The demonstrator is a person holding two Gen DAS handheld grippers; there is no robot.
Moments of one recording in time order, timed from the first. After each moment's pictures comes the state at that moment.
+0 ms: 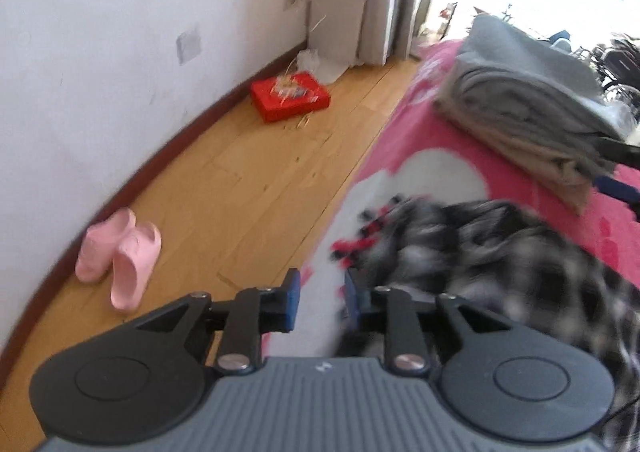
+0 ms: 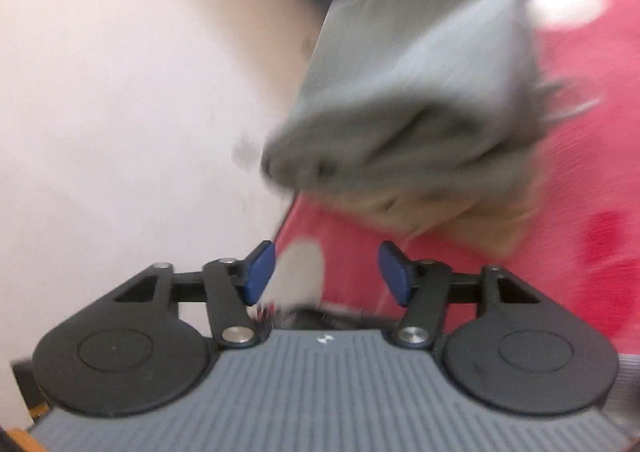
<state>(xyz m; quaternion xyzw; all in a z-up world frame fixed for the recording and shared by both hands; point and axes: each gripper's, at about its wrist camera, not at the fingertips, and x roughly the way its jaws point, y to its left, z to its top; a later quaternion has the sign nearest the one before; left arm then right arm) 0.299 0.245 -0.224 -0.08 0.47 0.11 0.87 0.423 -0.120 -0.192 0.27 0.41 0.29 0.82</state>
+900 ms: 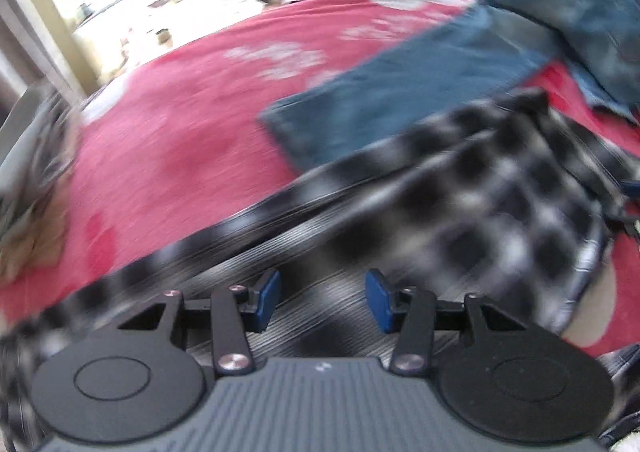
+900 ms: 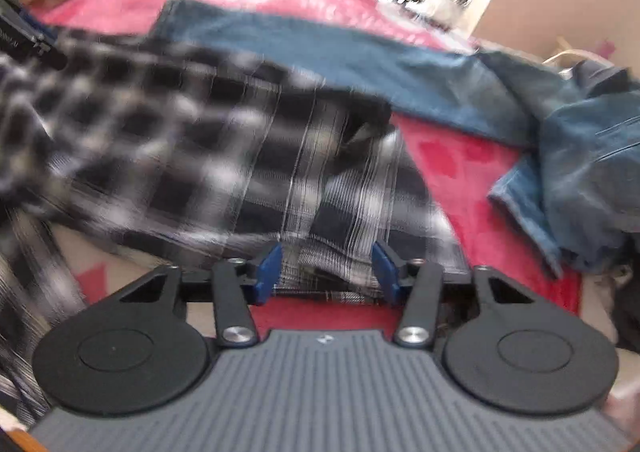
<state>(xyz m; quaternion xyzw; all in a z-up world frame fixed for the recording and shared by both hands) 0.275 -0.254 -0.255 0.23 0.46 -0.24 0.82 0.132 -0.509 -0.238 -0.11 0.46 -0.01 0.88</state>
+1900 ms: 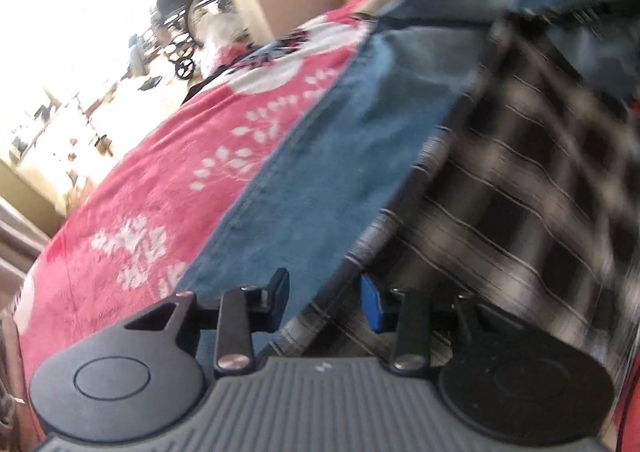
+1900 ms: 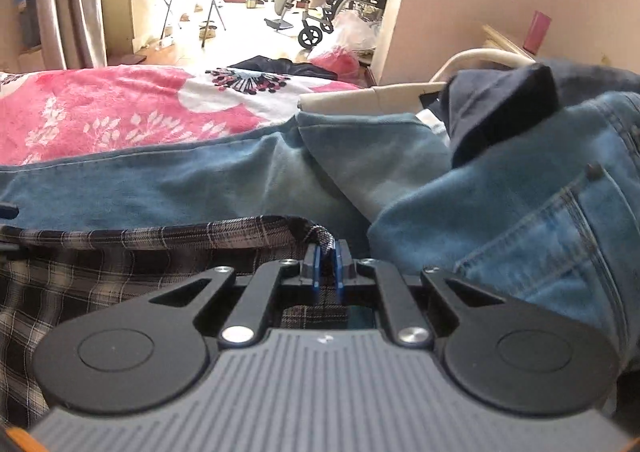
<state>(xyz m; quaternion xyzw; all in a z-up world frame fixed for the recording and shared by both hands) 0.342 -0.428 -0.276 0.31 0.39 -0.30 0.81 0.282 -0.718 -0.213 -0.03 0.38 -0.09 0.92</state>
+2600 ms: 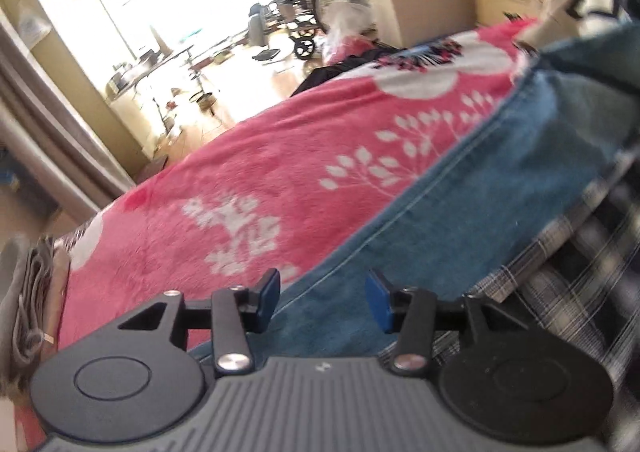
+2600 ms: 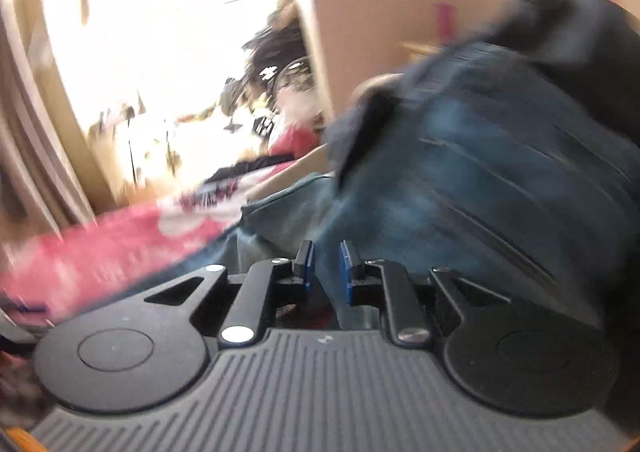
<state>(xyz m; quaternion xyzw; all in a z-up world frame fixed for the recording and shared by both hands) 0.386 -0.405 -0.265 0.24 0.39 -0.15 0.88 0.169 -0.775 -0.184 0.24 0.23 -0.17 0.93</state>
